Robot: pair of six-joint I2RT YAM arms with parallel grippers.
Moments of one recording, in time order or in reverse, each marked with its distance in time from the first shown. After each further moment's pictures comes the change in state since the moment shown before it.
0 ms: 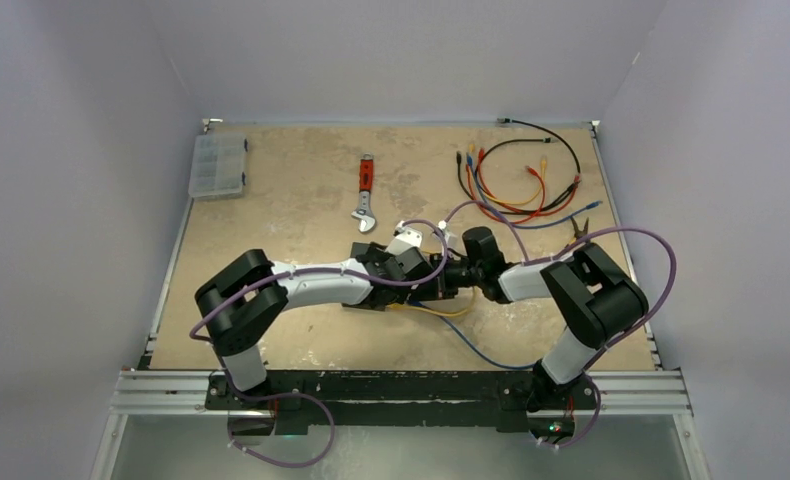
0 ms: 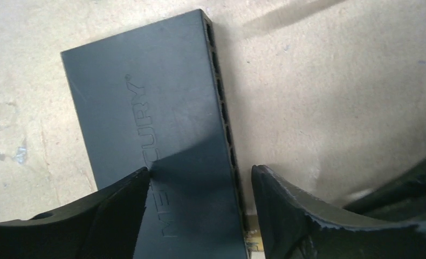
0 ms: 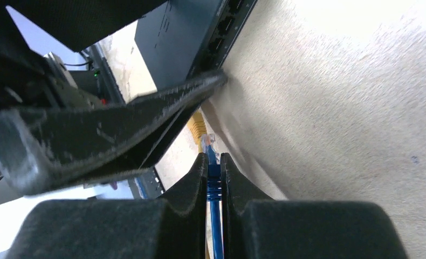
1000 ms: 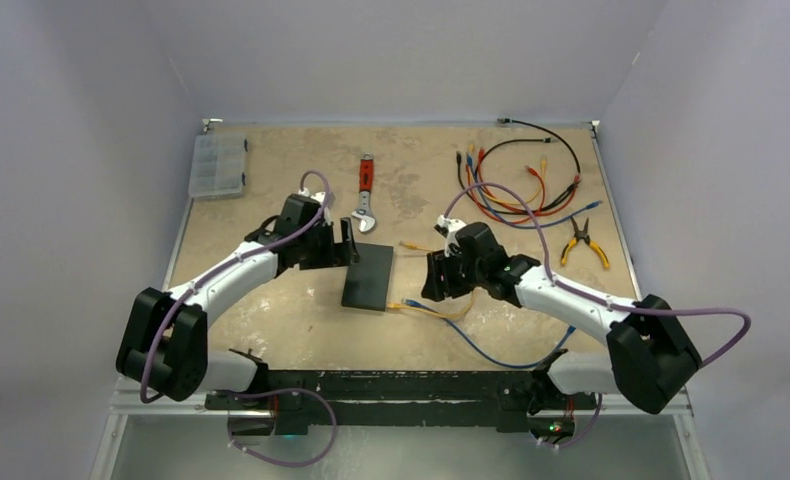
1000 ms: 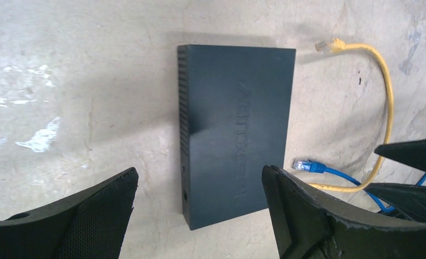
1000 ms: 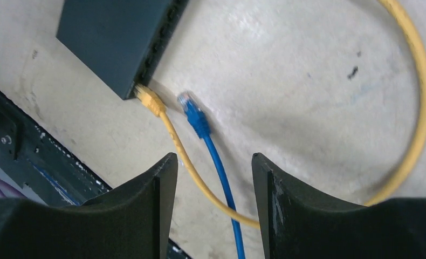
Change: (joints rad) left arm 0.608 -0.404 -0.231 0.102 0.798 0.036; right arm 0.139 -0.359 0.153 -0.645 0.525 -0.228
